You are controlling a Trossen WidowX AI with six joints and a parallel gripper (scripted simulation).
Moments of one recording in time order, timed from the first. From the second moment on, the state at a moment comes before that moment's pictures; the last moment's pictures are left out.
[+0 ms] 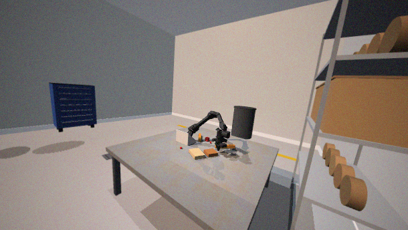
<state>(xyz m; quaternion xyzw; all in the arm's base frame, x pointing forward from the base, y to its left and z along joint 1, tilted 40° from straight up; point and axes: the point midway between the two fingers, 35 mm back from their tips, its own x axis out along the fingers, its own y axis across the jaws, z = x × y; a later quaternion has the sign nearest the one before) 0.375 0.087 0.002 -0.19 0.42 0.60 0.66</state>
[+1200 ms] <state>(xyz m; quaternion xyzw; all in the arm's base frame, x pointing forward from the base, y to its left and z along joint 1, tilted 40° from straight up) 0.363 0.078 -0.025 -0.18 0.42 0.60 0.66</state>
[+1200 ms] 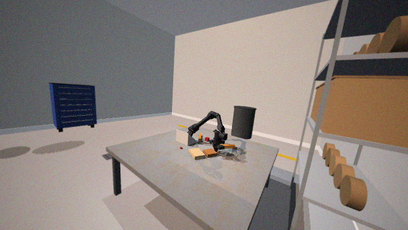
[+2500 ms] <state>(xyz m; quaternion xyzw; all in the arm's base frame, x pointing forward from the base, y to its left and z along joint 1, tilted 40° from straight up) 0.368 0.090 -0.021 -0.18 0.42 0.60 0.65</state>
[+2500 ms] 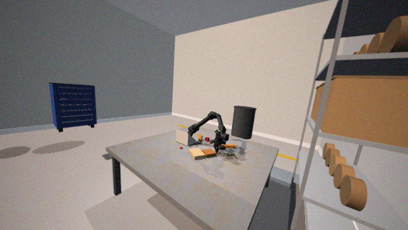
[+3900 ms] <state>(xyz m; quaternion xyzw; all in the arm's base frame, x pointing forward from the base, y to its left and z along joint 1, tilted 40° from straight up) 0.361 0.084 -0.025 -0.19 0.42 0.61 0.65</state>
